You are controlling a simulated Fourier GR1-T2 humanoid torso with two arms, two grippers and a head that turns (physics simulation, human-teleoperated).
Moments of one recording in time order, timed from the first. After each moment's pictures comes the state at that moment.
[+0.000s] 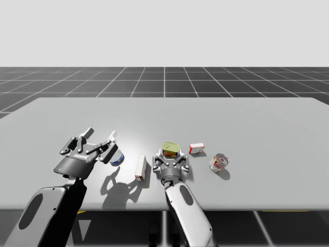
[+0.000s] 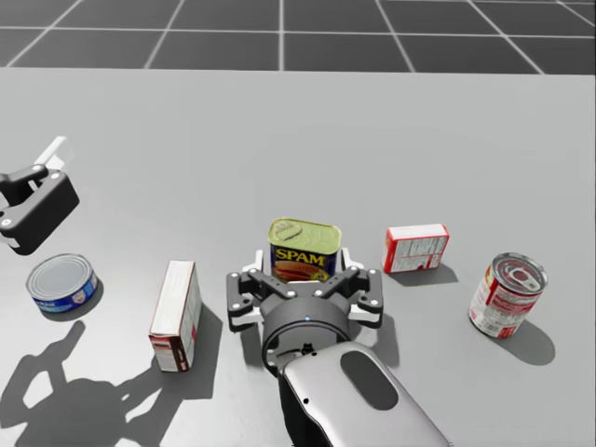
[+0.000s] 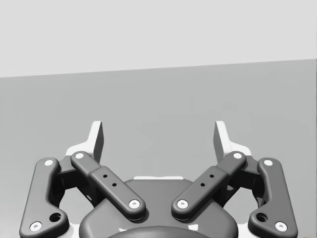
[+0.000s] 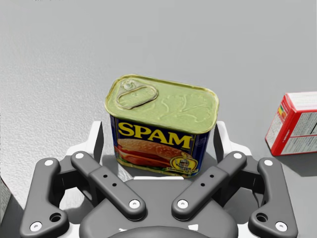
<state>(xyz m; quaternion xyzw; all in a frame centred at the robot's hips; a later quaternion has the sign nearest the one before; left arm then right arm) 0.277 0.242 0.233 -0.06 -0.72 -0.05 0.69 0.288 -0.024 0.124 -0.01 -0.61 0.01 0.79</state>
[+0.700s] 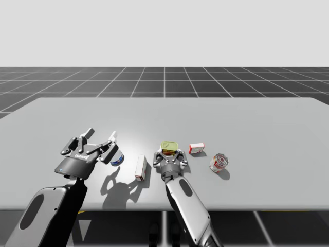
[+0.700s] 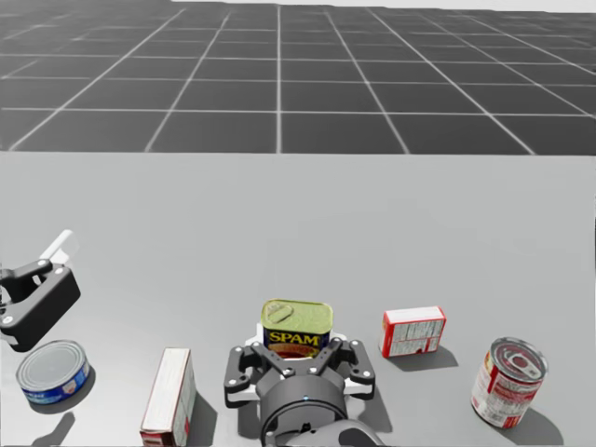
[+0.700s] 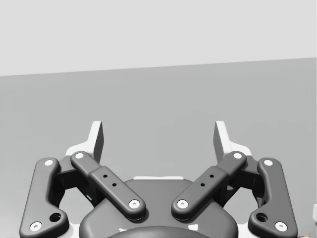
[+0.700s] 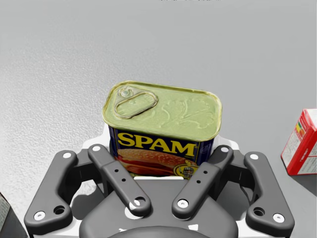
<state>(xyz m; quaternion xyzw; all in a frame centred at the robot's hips) 0.277 0.241 0.231 -0.06 -0.72 -0.05 0.69 0.304 -0.026 0.119 0.01 -0.62 0.02 0.79</state>
